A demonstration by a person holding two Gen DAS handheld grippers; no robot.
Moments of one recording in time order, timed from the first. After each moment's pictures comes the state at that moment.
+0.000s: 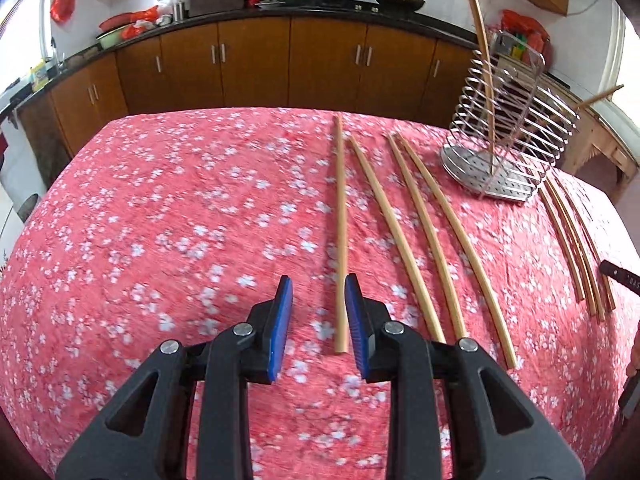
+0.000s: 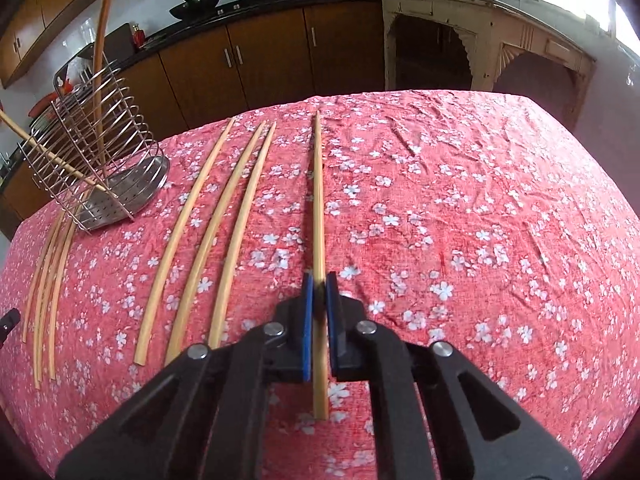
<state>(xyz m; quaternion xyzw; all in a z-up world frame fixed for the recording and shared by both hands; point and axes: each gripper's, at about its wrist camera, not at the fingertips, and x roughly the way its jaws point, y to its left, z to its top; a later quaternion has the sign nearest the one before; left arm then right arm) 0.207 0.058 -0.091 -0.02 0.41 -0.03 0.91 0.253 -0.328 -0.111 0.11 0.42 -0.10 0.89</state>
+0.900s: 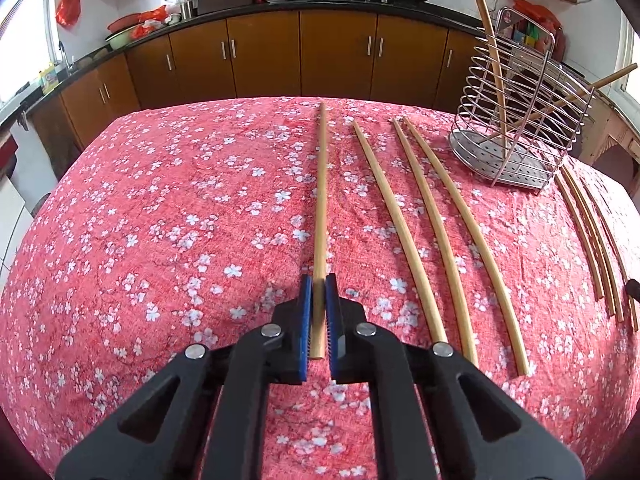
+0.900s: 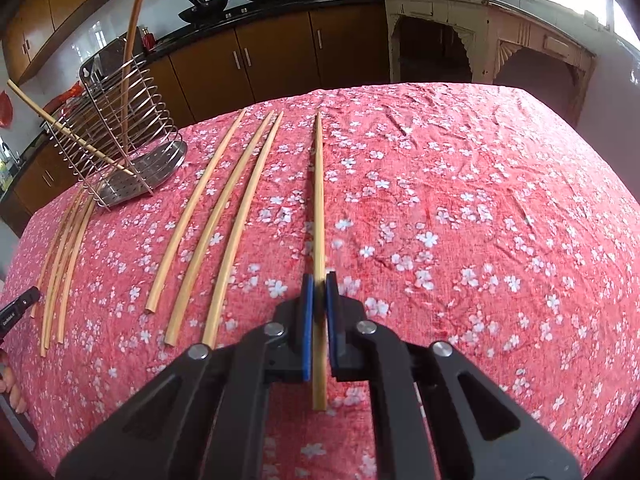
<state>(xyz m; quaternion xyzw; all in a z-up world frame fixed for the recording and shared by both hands) 0.207 0.038 -0.101 0.00 0.43 0.00 0.90 0.205 -0.325 -0.106 0.12 0.41 -0.08 0.90</state>
